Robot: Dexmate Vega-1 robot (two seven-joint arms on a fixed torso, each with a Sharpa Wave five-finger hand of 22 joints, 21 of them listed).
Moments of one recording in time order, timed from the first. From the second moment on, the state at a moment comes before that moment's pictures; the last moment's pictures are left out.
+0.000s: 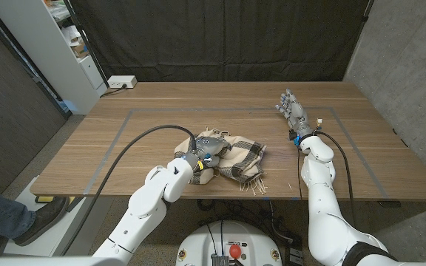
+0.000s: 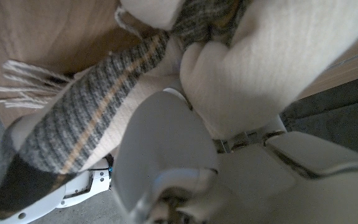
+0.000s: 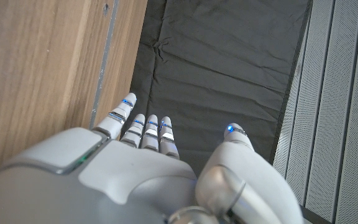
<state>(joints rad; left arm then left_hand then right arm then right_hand) 1.28 0.34 0.32 -2.04 1.30 -0.04 -0.32 1.43 0.12 0.42 -0.18 0.23 0.49 -0.03 0.37 0.28 0.34 -0.06 0.46 0.42 0.44 0.03 0.46 0.44 0.67 0.20 0.52 0.22 -0.78 0.20 0.45 -1.17 -0.12 0.29 0.50 0.29 0.00 0.17 -0.03 0.35 0.15 0.04 0.20 0.19 0.11 0.05 0.20 0.19 0.04 0.01 0.21 0.21 0.25 -0.01 0.19 0.17</state>
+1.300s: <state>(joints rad) 1.30 0.34 0.29 -2.08 1.28 -0.05 -0.28 1.44 0.11 0.41 -0.17 0.25 0.55 0.00 0.43 0.35 0.39 -0.06 0.52 0.51 0.53 0.00 0.49 0.51 0.74 0.11 0.60 0.23 -0.83 0.22 0.43 -1.27 -0.11 0.25 0.50 0.29 0.00 0.16 -0.04 0.35 0.16 0.04 0.20 0.19 0.11 0.05 0.20 0.19 0.04 0.01 0.21 0.21 0.25 -0.01 0.19 0.17</state>
